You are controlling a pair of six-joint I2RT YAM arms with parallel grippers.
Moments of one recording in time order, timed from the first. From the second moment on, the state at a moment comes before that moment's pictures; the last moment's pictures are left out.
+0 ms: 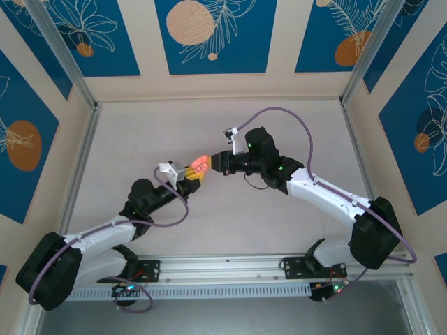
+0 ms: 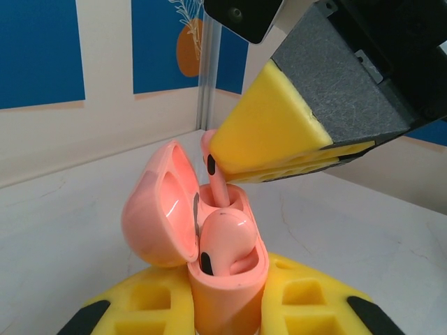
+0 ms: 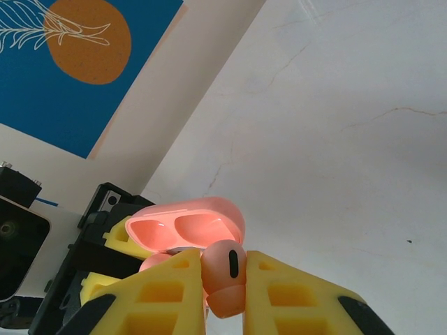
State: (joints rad) left arm -0.59 1.07 0.29 0.83 0.34 -0.13; right arm 0.71 1.36 1.02 -0.10 -0.44 0.58
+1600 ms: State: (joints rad) left arm -0.60 1.03 0.29 0.82 0.34 -0.12; right arm 0.71 1.32 0.99 -0.16 -0.46 0.49
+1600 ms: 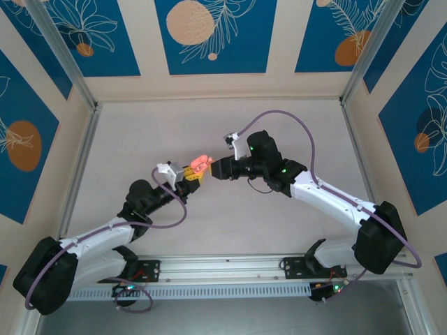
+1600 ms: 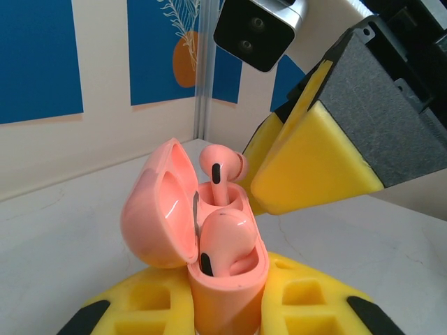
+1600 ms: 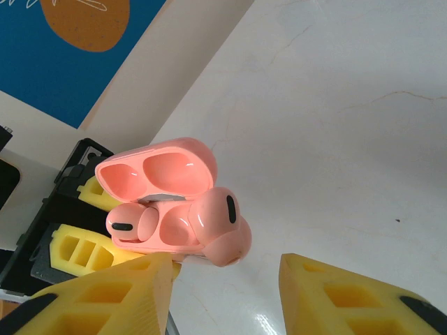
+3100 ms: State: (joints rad) left arm -0.60 1.01 0.29 0.79 0.34 -0.10; right arm 0.62 1.32 1.03 -0.09 -0.67 0.57
